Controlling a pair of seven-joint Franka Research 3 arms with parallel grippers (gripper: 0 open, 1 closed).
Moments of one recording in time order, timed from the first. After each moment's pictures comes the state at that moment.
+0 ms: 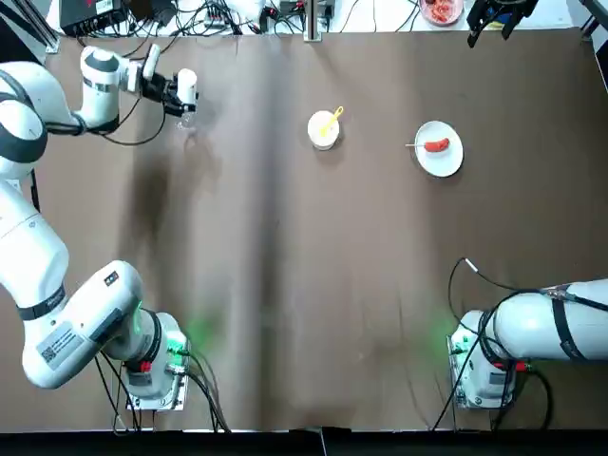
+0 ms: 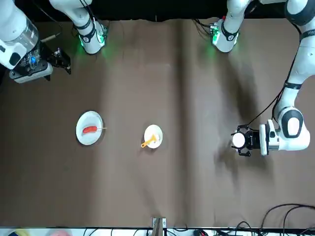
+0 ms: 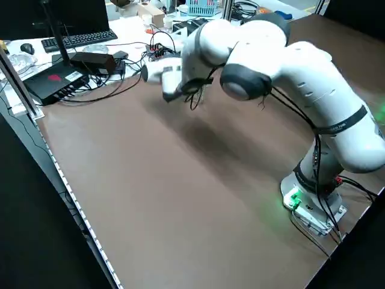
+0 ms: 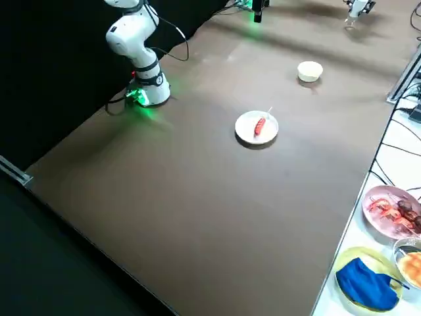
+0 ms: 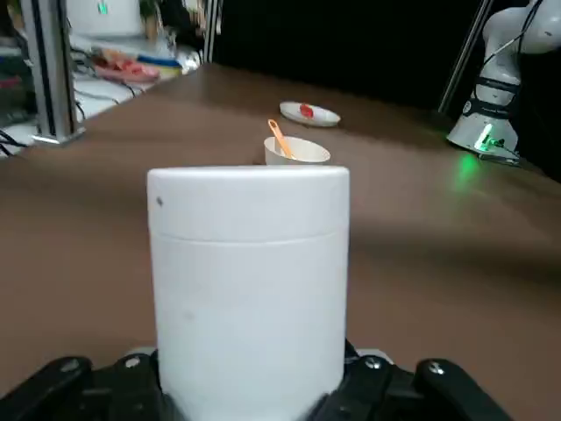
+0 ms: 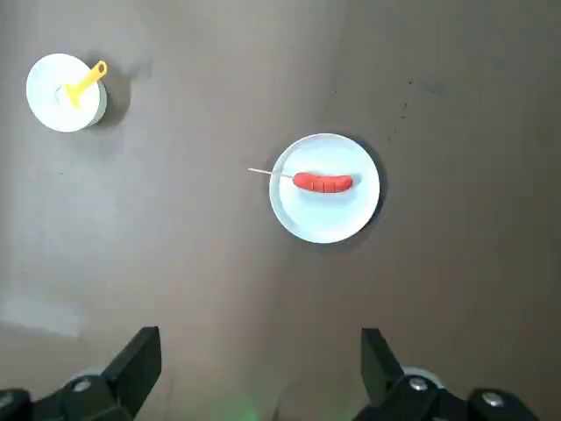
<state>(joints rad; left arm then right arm) 0.76 0.94 -0.64 -1.60 -0.67 1.87 2.08 0.13 -0.14 0.06 -1.74 0.04 1.57 -0.05</state>
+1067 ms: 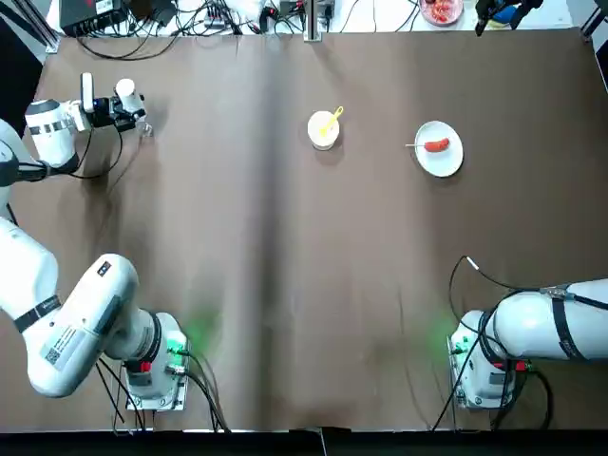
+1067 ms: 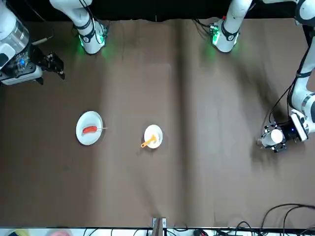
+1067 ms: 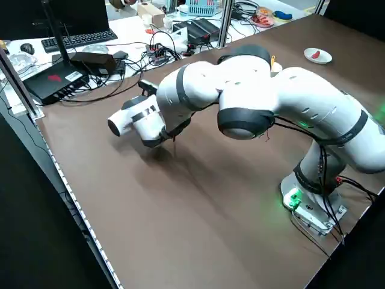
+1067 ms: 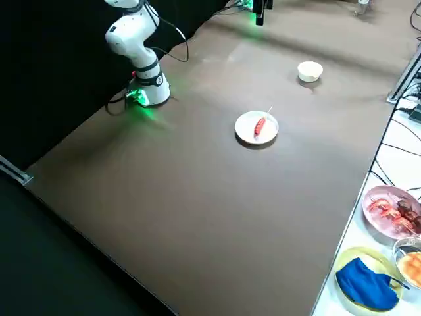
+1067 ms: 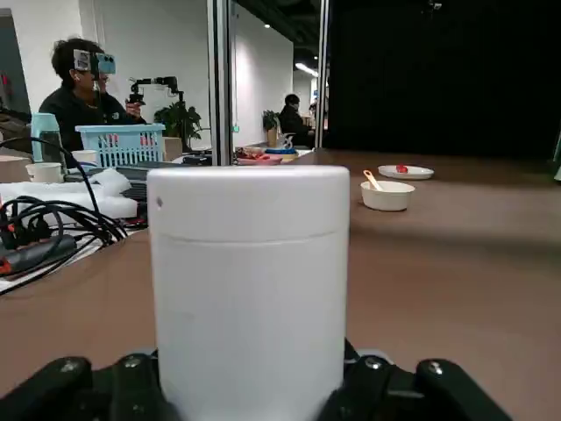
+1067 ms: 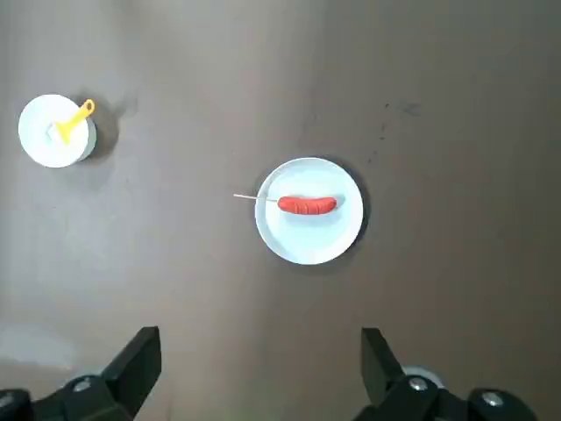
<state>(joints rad) 1.01 1.04 -0.56 -1.50 -0.85 1.74 2.33 0.10 -0.14 0.04 -1.74 0.04 1.63 -0.05</state>
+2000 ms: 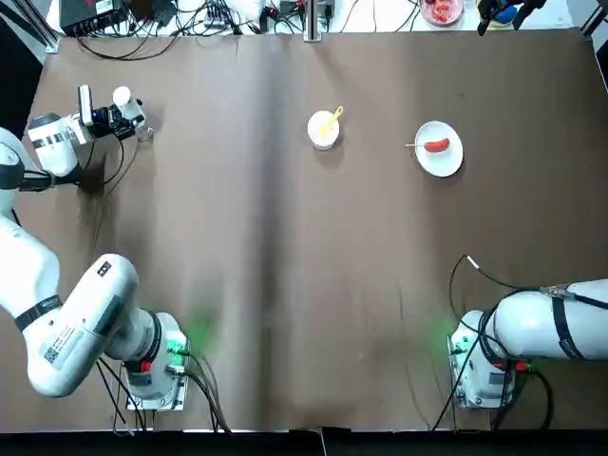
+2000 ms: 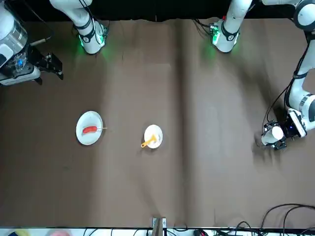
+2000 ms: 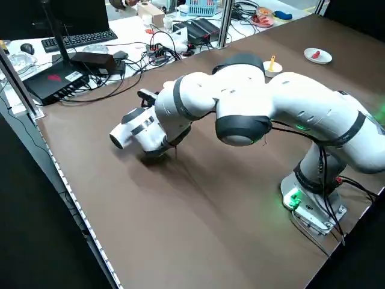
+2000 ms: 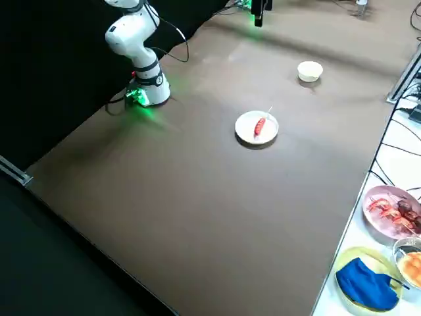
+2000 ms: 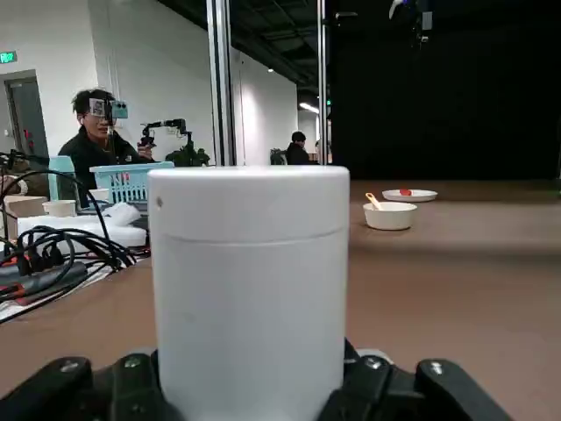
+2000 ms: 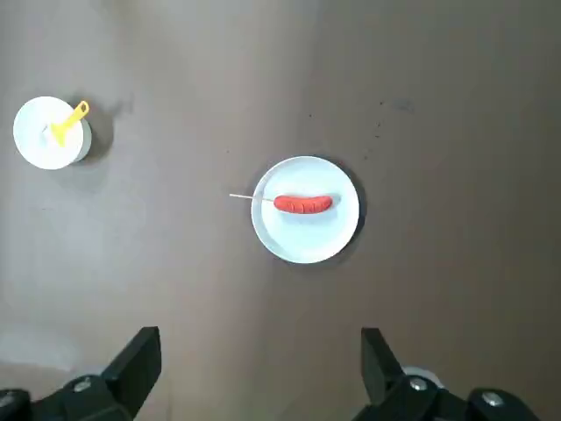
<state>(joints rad) 1.01 1.09 -0.50 -1.47 -0.93 1.65 2.44 0.09 -0.14 0.04 -1.74 0.04 1.63 -0.05</state>
